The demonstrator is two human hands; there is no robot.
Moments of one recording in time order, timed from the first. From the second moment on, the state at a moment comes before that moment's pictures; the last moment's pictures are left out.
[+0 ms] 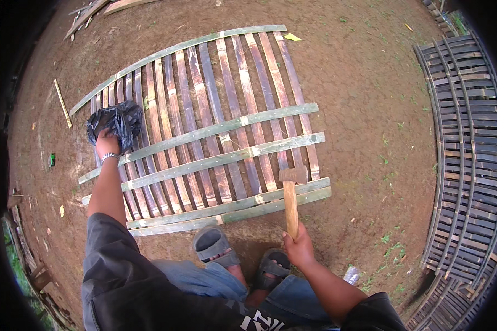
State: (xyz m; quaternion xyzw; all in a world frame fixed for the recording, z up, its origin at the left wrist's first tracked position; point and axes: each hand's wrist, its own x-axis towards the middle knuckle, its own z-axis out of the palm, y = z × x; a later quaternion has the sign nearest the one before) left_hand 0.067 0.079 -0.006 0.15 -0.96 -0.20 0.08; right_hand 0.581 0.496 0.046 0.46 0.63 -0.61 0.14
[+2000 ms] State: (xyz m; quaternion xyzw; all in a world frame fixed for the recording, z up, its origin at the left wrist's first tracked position) left_hand 0.200 0.535 -0.039 -0.41 -0.84 -0.35 -0.02; right_hand 0.429 0.600 0.015 0.37 0.86 -0.36 0.01
